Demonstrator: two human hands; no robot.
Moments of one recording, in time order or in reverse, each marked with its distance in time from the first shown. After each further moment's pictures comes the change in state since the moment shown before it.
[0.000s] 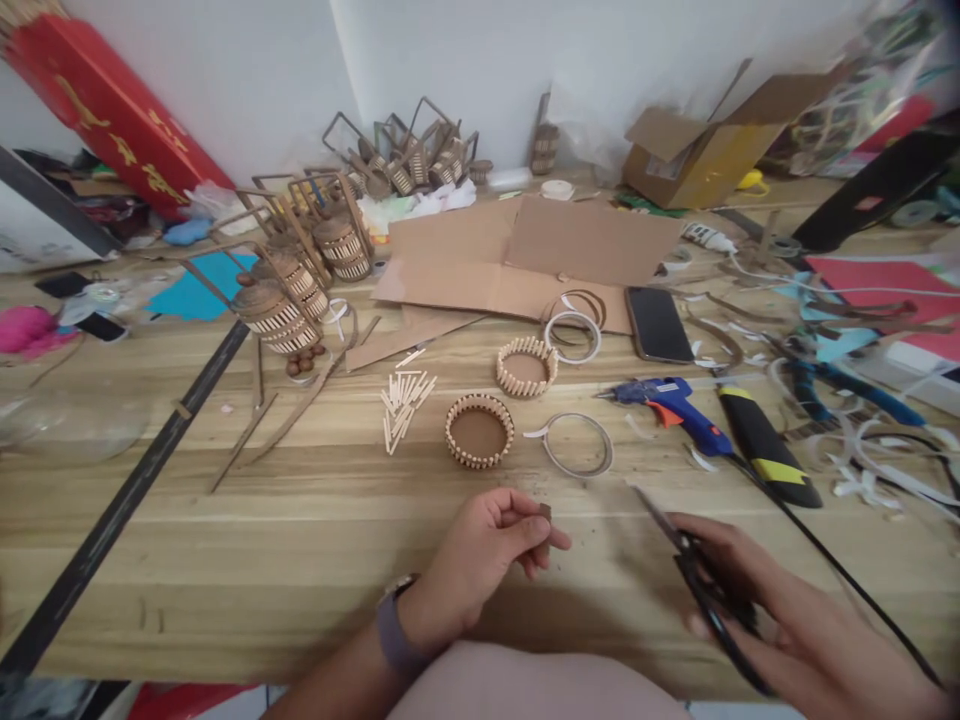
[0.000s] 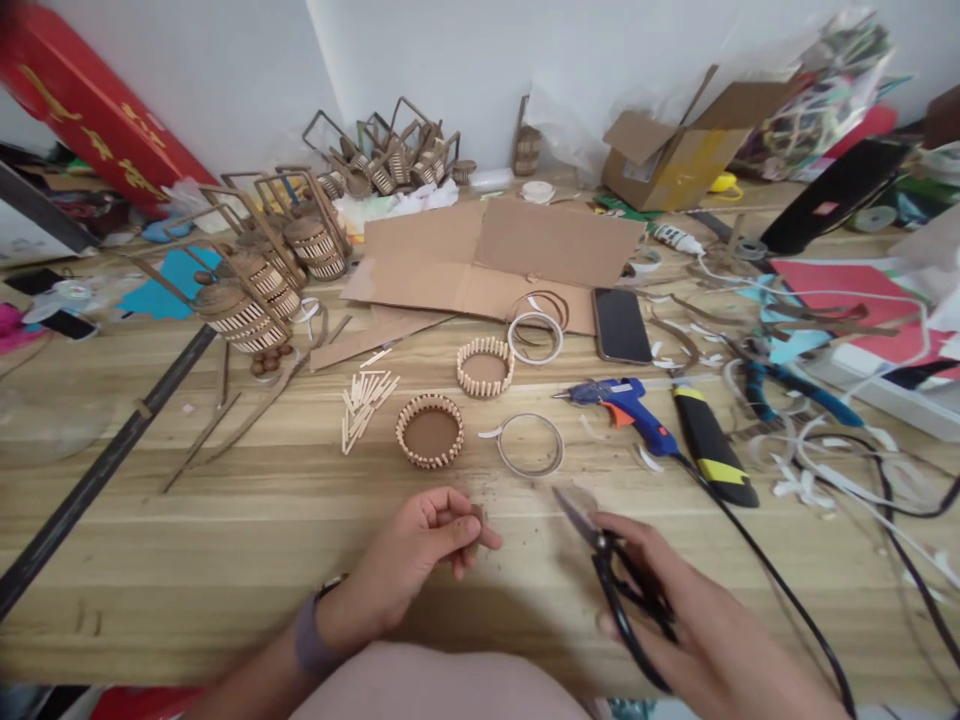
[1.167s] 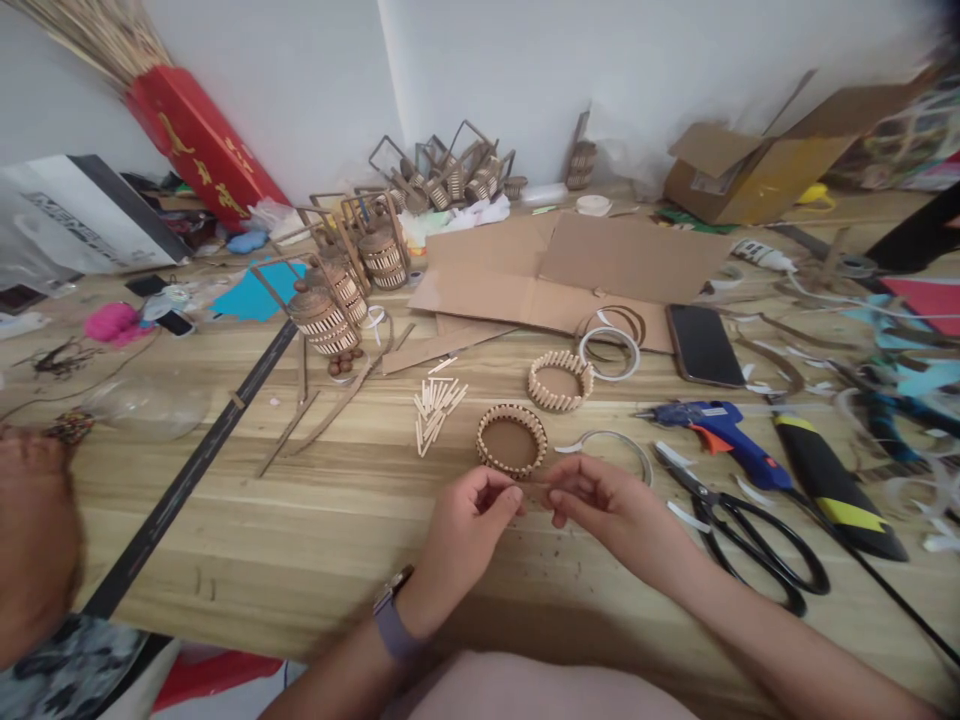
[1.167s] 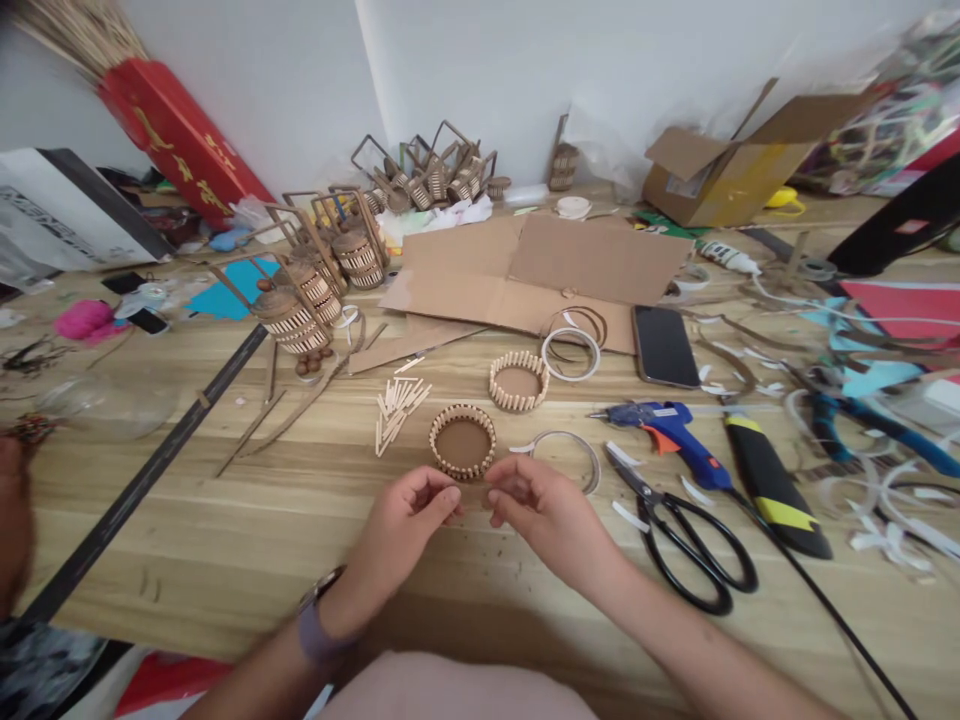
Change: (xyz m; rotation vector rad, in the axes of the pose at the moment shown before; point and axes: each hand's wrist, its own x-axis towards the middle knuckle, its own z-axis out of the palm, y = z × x) left_hand -0.010 0.017 -0.032 0.456 0.364 0.313; right_hand 0.105 -0.097 0.061 0.578 -0.280 -0.072
